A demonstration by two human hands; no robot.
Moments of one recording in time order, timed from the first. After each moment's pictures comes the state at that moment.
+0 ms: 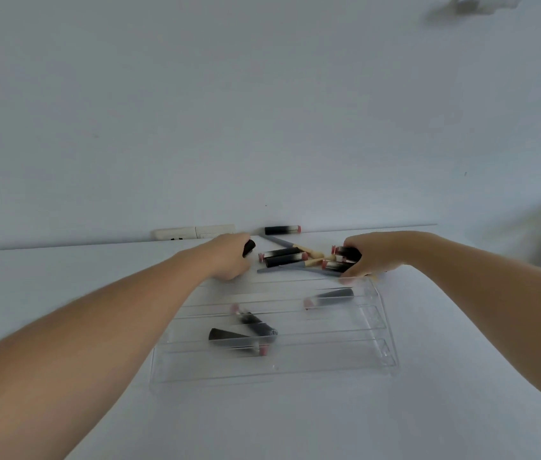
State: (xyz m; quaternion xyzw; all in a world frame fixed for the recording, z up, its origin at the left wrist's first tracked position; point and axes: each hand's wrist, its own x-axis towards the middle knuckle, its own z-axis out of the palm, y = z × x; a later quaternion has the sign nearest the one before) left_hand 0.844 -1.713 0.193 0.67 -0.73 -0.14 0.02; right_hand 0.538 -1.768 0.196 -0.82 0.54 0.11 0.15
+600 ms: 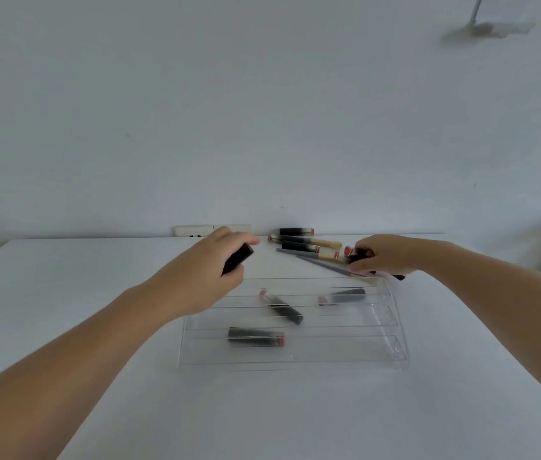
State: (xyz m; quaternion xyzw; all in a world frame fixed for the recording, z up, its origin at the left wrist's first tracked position) left_hand 0.885 -1.605 0.211 0.55 -0.78 -0.10 0.26; right_hand 0.538 -1.761 0.198 -0.84 0.53 0.04 0.15
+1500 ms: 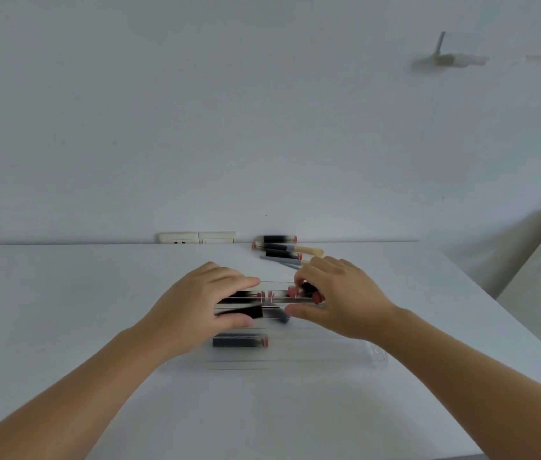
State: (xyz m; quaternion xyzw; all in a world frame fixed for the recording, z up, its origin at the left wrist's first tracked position) left_hand 0.875 -1.583 0.178 0.48 -0.83 -0.02 0.27; right_hand 0.599 -1.635 0.193 -0.90 0.39 -0.18 -0.06
